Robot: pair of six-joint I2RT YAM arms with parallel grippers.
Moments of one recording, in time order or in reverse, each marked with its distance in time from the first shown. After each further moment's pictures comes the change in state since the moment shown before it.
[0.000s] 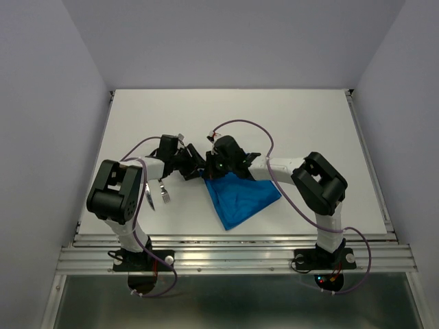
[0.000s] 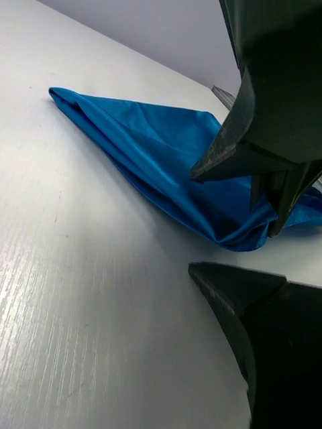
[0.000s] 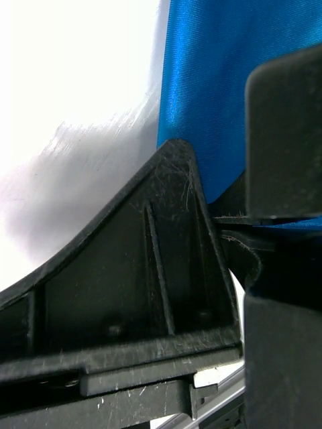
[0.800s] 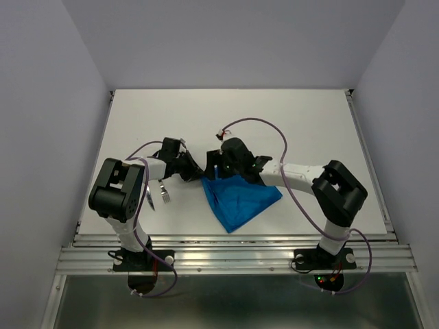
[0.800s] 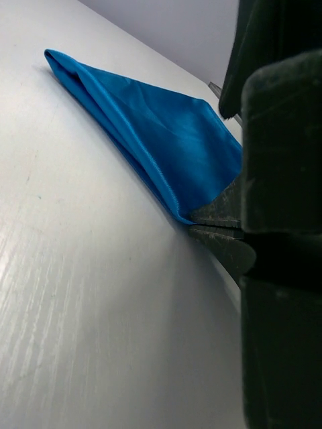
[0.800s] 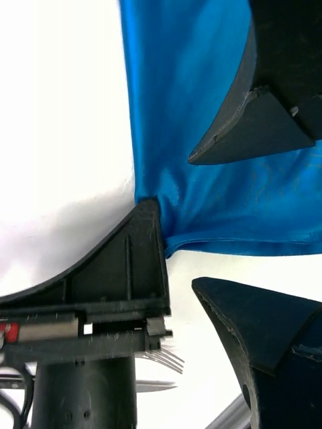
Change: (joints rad) left arm -0.015 0.026 -0.003 -0.035 0.002 -0.019; right arm 0.014 -0.164 -0.111 -0.039 0.171 -0.018
